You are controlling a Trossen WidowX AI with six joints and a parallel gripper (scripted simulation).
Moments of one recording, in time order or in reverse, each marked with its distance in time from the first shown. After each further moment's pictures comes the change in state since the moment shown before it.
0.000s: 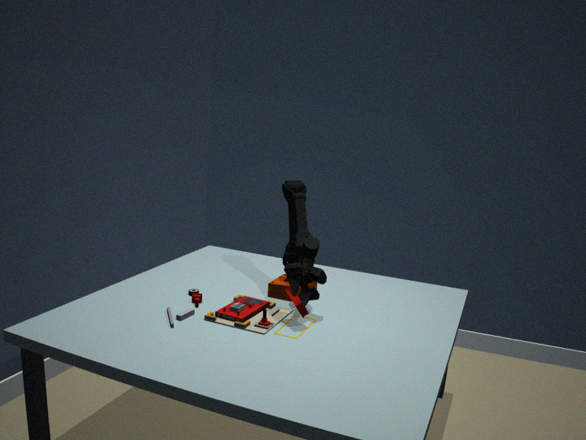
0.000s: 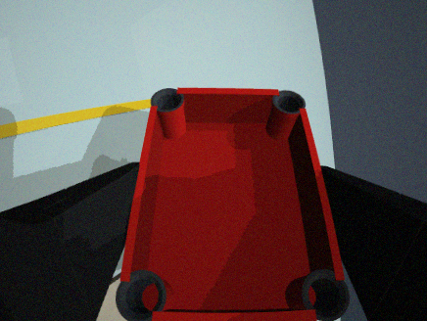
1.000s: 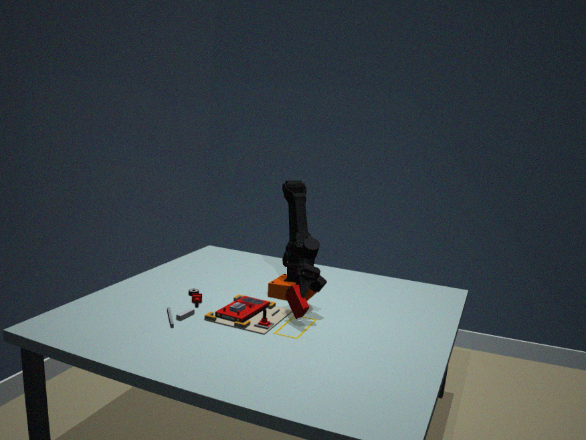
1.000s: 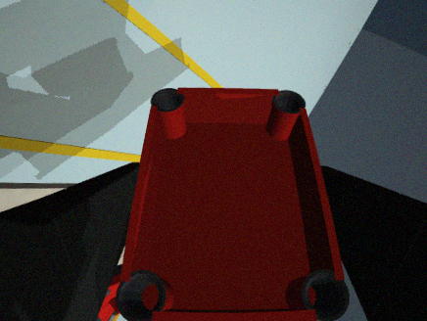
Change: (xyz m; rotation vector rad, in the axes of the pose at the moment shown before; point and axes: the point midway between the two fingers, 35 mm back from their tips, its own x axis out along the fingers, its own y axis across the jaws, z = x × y) arm 0.001 0.003 -0.001 -0.760 -0.001 -0.007
